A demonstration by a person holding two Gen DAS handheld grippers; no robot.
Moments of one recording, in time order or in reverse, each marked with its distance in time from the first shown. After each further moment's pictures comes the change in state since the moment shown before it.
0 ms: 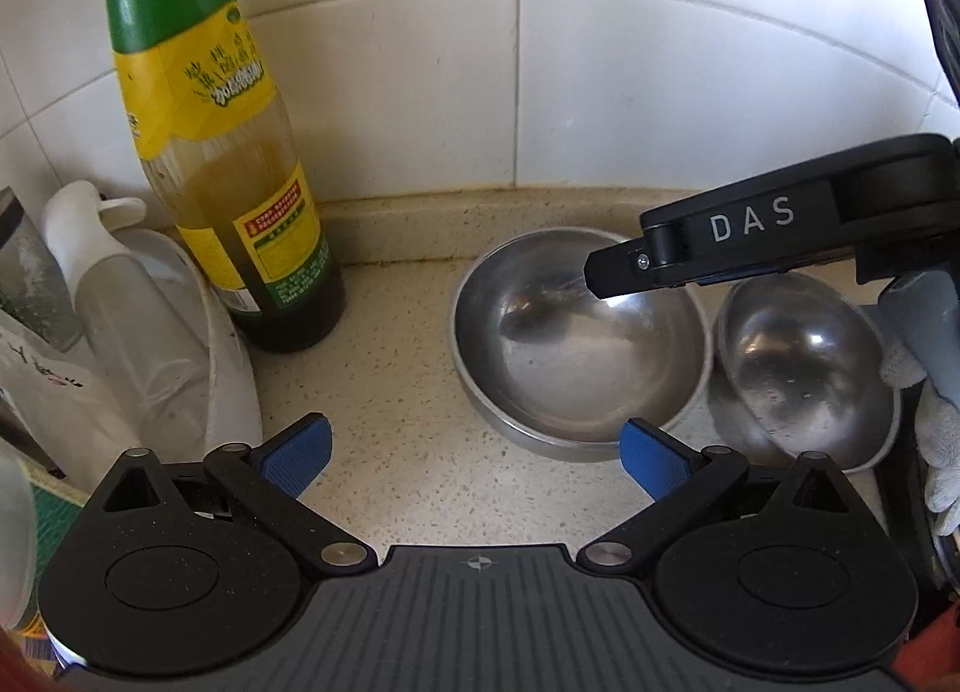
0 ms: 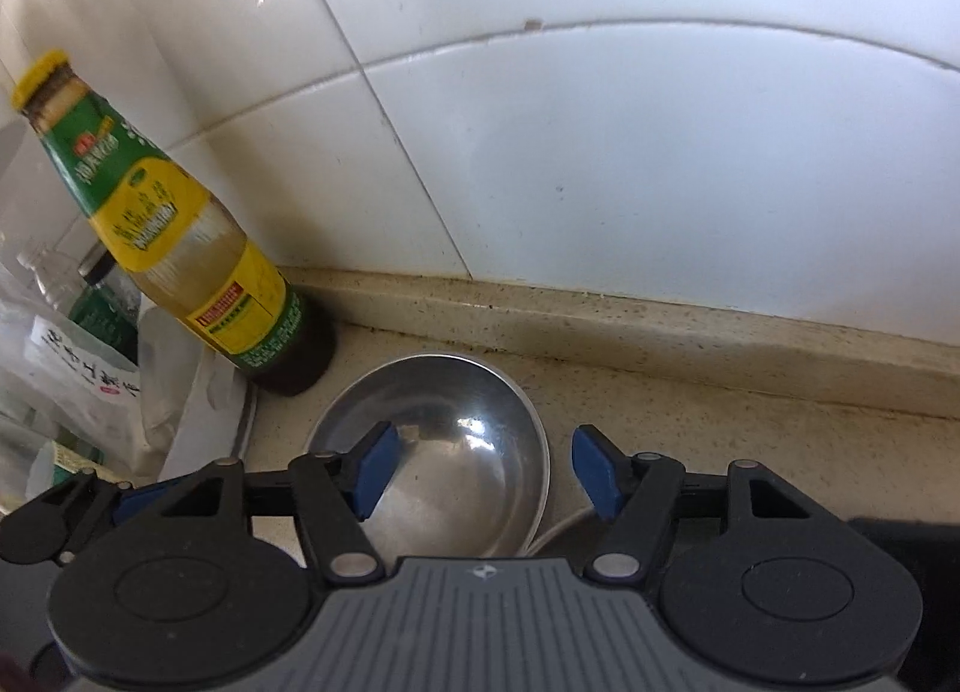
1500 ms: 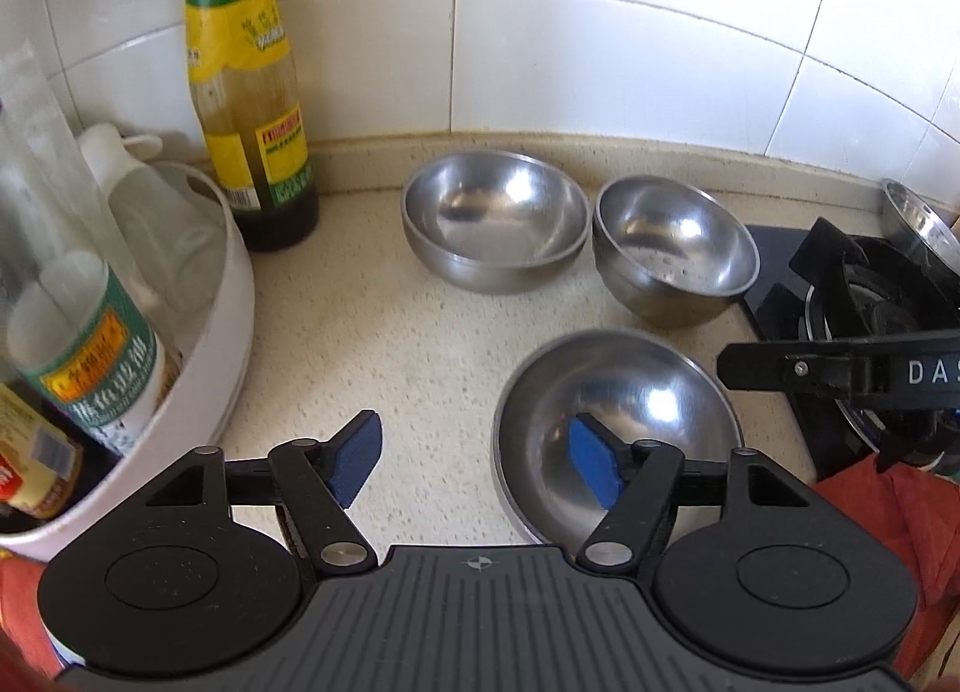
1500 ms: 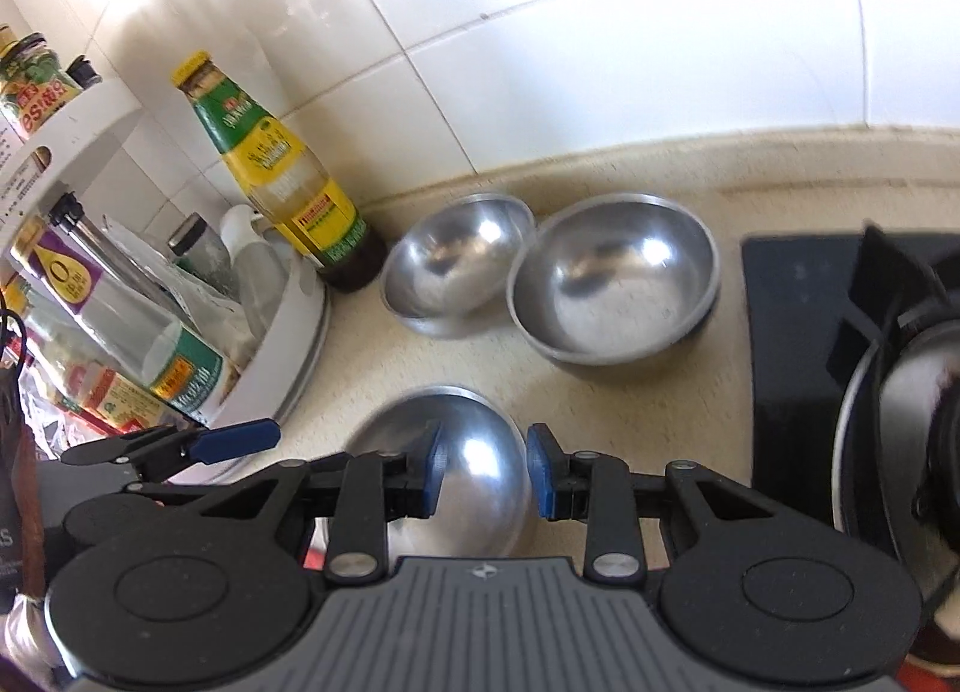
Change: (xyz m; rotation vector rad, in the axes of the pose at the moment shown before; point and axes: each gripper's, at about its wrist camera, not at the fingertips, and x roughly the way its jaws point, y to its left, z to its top) left arm -0.081 0.003 -0.069 0.023 -0.033 -0.109; right arm -0.117 0.017 -0.138 0.148 -0.113 0.037
